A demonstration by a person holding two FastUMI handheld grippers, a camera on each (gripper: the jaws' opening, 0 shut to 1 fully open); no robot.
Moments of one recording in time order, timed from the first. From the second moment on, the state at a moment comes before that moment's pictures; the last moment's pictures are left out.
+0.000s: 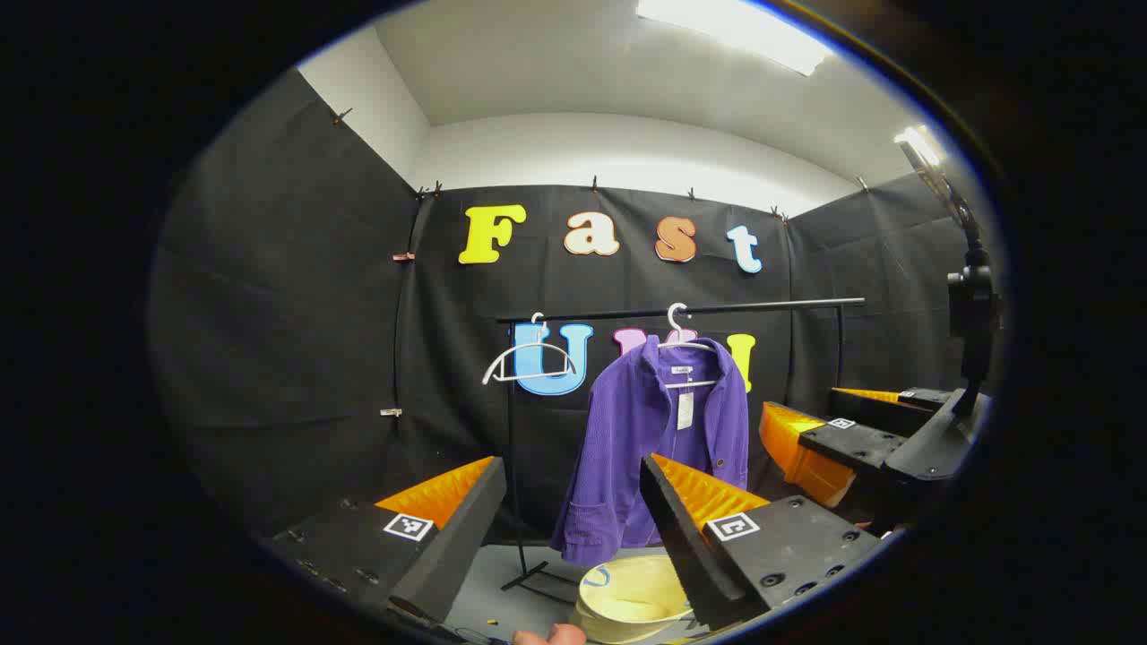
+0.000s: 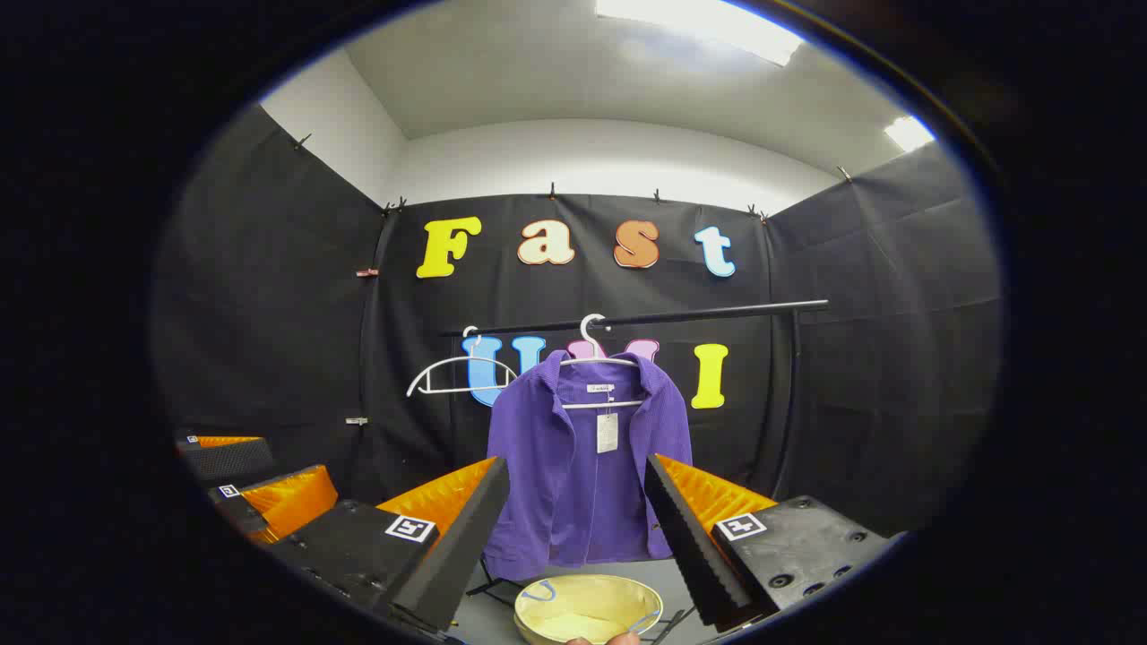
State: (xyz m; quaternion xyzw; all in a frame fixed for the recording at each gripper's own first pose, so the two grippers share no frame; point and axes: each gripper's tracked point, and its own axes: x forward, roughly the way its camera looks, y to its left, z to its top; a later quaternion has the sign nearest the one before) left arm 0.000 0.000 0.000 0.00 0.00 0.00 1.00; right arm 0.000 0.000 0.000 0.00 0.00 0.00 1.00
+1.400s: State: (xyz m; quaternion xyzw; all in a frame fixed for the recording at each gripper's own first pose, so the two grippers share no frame) left arm 0.131 -0.084 -0.004 0.01 -0.01 -0.06 1.00; right arm 0.107 -0.094 -0.018 -0.01 0.00 -0.05 1.00
